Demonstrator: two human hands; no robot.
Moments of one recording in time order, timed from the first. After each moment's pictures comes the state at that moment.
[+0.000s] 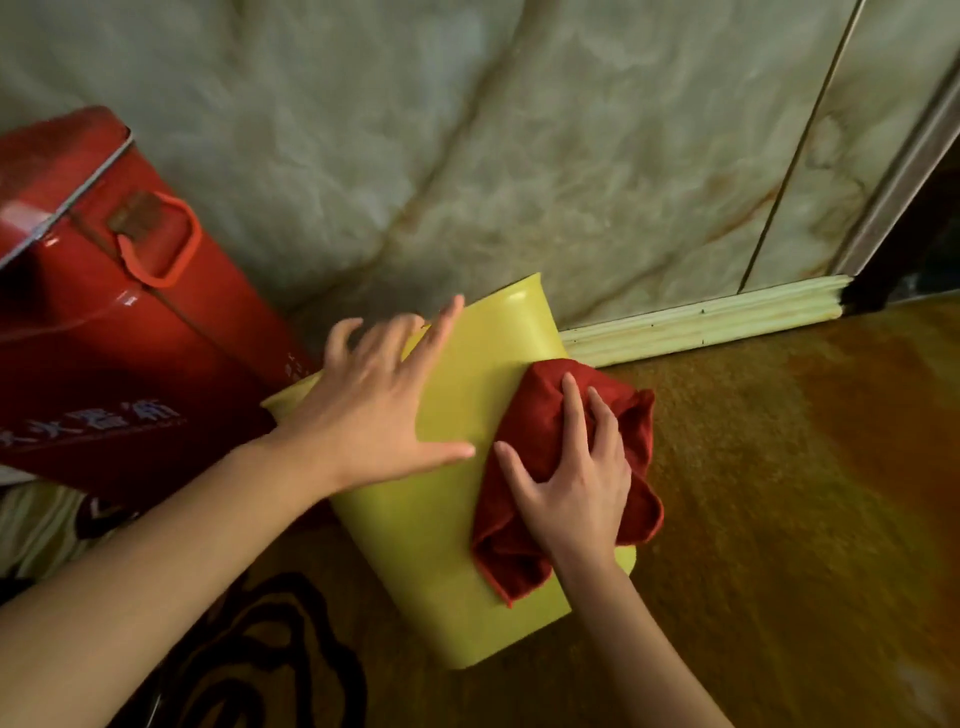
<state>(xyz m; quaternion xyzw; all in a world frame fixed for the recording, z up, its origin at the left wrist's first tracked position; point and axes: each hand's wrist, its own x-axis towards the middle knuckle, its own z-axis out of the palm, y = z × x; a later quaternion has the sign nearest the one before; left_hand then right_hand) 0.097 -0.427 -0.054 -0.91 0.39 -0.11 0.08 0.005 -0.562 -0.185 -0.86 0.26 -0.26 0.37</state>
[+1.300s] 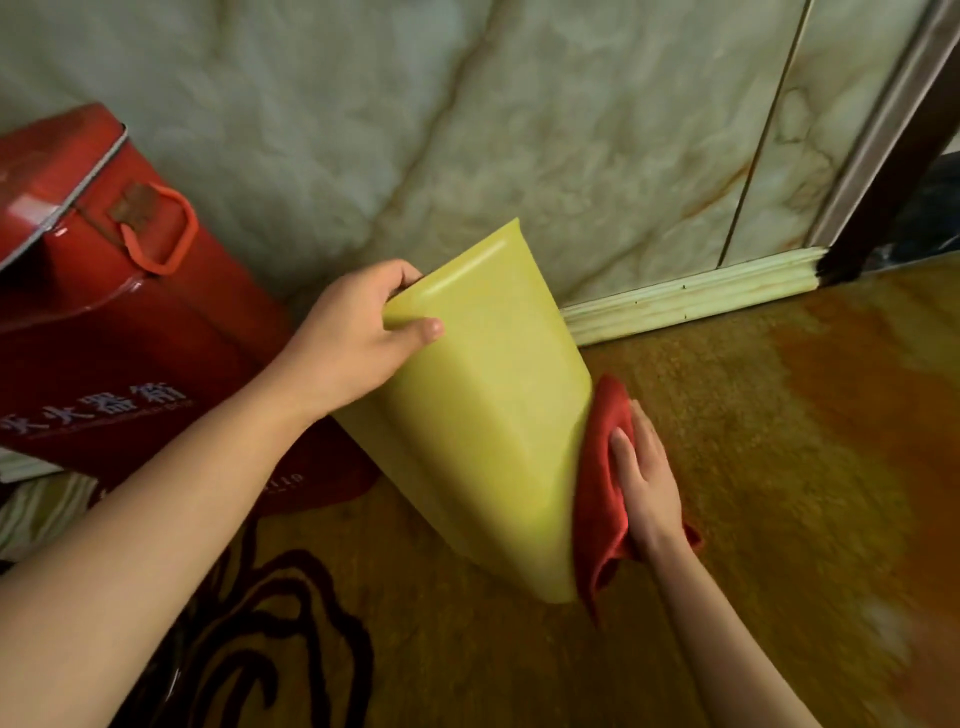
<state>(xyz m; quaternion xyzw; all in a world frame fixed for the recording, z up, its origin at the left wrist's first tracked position) 0.090 -0.443 -0.013 -0.89 0.33 0.01 -0.30 -0.045 -0.617 -0.211 -0.75 0.30 -0.14 0.57</state>
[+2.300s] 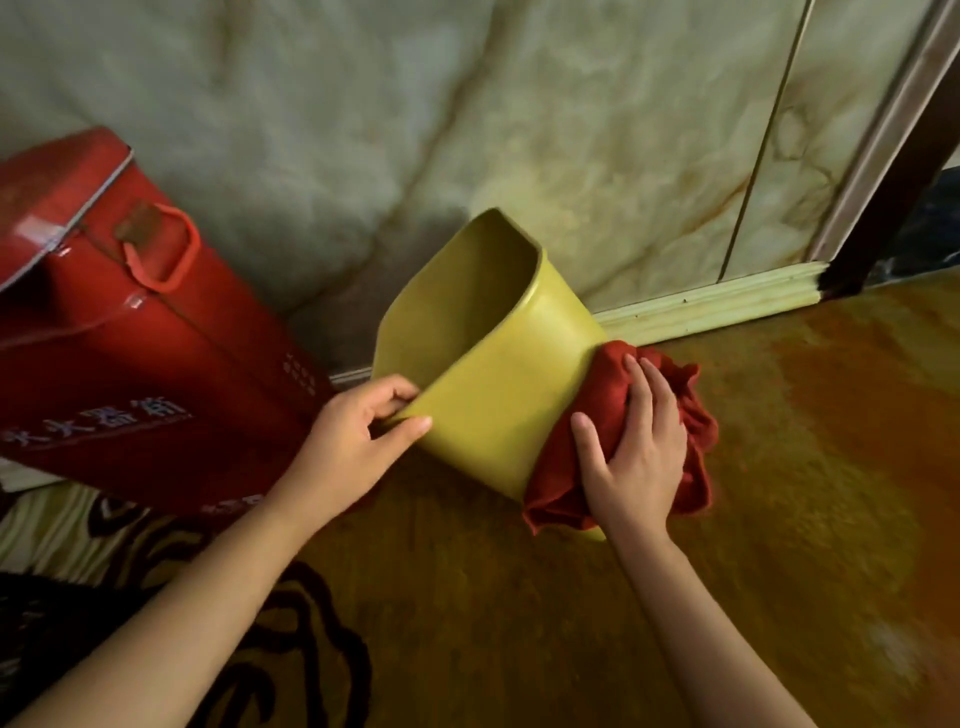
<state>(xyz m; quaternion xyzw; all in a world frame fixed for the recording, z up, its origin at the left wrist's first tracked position) 0.064 -0.406 -0.074 -0.86 0.32 0.07 -0.39 -0.021 -0.606 -0.183 -0.83 0.27 -0.33 0.37</state>
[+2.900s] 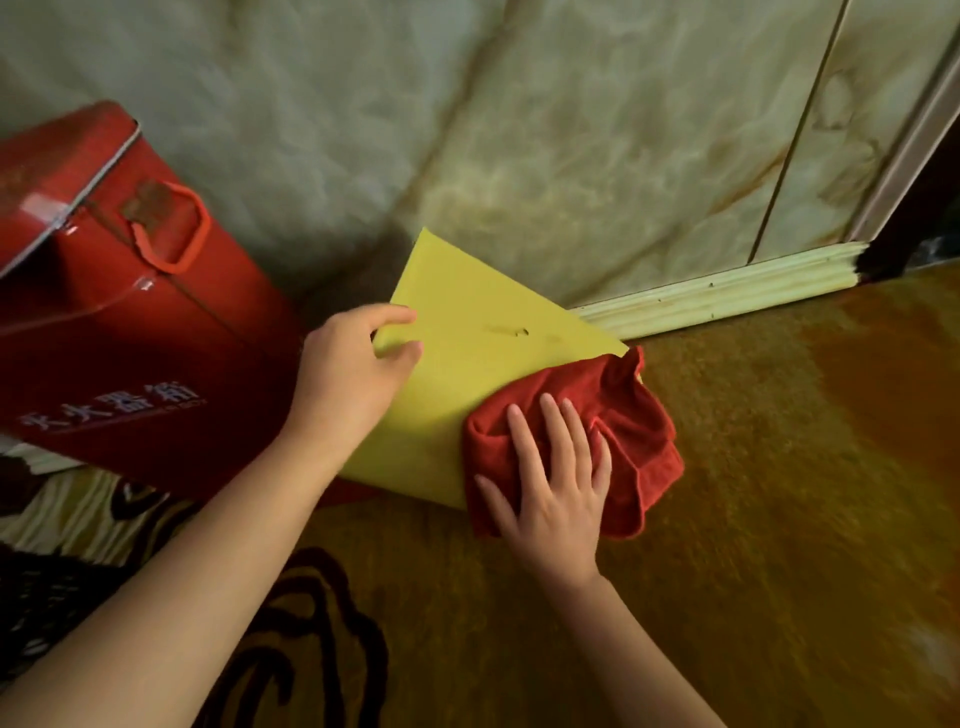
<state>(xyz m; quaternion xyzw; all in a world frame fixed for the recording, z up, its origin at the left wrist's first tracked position) 0.088 -0.430 -0.046 -0.95 0.18 -0.11 -0.23 -0.020 -0.530 -0.215 -0.91 0.14 -0.31 0.23</state>
